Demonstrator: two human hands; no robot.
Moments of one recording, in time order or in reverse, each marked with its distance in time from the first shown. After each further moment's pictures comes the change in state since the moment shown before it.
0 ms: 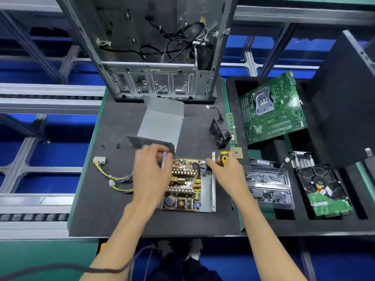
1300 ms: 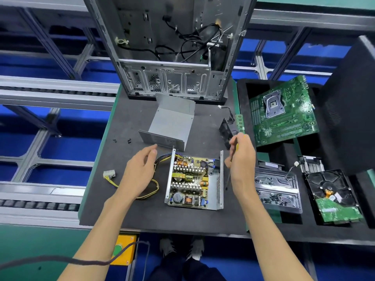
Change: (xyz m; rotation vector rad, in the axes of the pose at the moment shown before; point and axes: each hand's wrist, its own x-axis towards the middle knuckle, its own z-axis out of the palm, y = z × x) left_hand 0.012 -0.052 -0.035 -0.130 -0.242 -0.189; right_hand -0.020 -0.053 -0.006 0.572 0.167 -0.121
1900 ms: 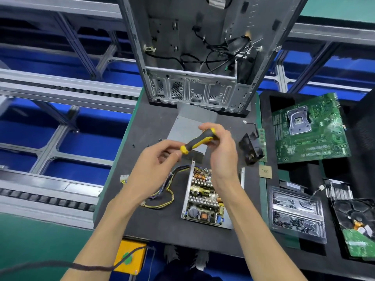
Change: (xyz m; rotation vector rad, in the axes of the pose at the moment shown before) left_hand -0.003 0.052 -0.044 -0.262 -0.049 0.200; right_hand -0.002 -0.037 0.093 0.231 -0.316 -0.066
